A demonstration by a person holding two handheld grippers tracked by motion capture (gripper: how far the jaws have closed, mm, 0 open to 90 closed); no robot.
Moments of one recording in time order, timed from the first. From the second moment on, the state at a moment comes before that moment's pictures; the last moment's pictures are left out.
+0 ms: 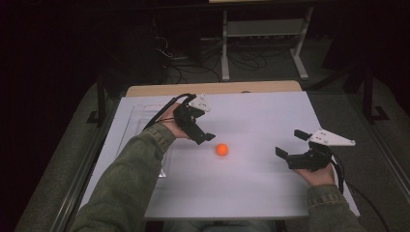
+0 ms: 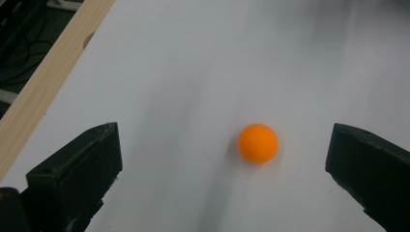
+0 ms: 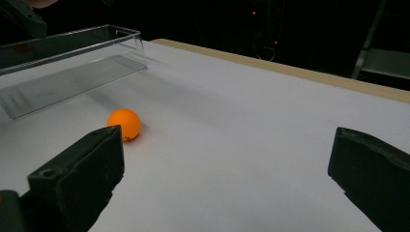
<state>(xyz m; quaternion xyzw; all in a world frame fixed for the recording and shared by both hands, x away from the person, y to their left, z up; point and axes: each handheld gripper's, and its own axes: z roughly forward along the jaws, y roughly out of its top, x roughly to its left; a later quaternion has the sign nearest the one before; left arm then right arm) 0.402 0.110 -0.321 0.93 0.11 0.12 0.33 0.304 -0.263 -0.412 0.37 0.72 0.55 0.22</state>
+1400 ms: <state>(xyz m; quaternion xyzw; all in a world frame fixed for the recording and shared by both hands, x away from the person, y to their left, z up) 0.416 0.075 -0.351 0.95 0.08 0.09 0.28 0.304 -0.263 -0.412 0.37 0.72 0.55 0.21</state>
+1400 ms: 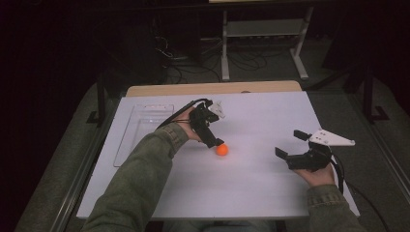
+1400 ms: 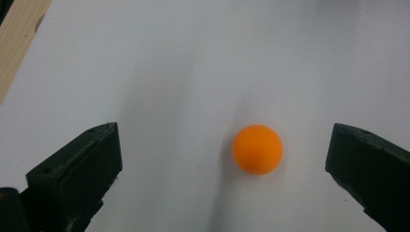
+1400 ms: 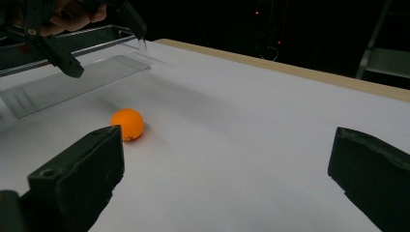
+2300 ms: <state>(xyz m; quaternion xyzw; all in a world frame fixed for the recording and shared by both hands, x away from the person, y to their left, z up) 0.418 0.060 -0.374 0.97 0.06 0.07 0.24 0.304 -0.262 -0.412 0.36 0.72 0.55 0.20</state>
